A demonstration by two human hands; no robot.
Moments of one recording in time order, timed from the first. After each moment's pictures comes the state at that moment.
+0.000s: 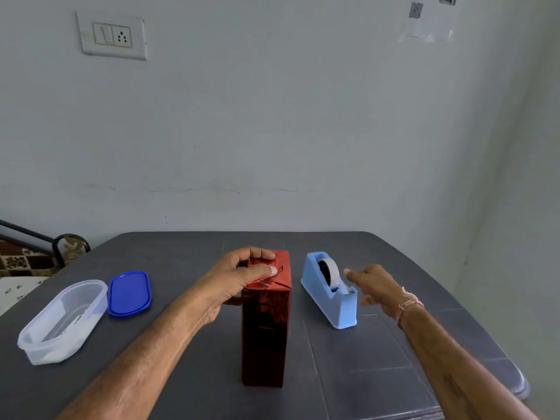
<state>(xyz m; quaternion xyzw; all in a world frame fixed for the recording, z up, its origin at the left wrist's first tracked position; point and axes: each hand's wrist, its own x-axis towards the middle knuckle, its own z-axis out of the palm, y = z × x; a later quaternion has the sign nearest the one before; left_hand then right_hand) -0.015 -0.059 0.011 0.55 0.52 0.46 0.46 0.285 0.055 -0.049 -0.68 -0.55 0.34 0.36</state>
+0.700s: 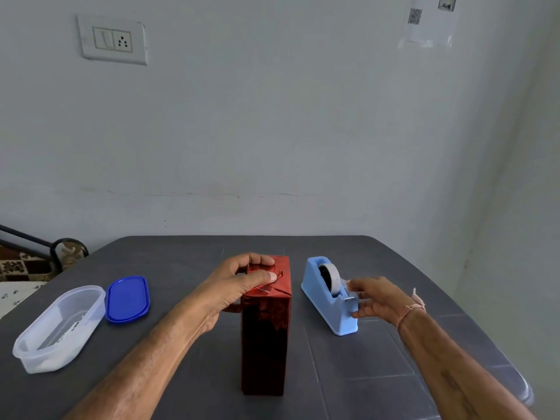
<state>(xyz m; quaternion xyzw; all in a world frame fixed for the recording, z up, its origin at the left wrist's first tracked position) -0.018 -0.059 0.010 0.55 0.52 0.46 0.47 0.295 0.069 -0.062 -0.63 -0.44 0.52 0.37</state>
